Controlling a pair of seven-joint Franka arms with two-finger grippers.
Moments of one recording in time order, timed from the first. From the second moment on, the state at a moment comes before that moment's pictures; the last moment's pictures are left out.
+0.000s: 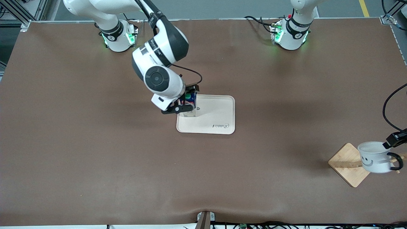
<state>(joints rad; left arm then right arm) 0.46 0.37 -0.30 -1.51 -0.02 2.11 -0.01 0.69 0.47 -0.10 -1.50 0.33 1.74 0.44</state>
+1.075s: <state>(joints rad) 0.39 0.27 -0.33 -1.49 0.03 1.89 -0.01 0.71 0.45 -0.12 -1.55 0.33 1.84 0.59</state>
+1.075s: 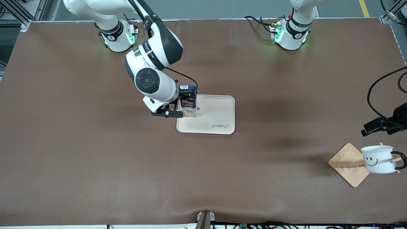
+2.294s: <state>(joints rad) 0.06 0.13 -0.12 -1.48 0.09 1.62 -0.03 0.77 0.45 -0.12 -1.61 0.33 1.89 0.60</state>
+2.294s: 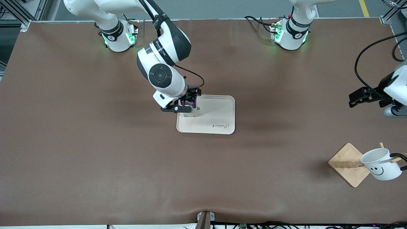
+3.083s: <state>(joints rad) -0.04 0.03 0.01 -1.57 0.05 1.62 -0.03 0.79 0.45 -0.12 -1.68 0.33 1.99 0.60</state>
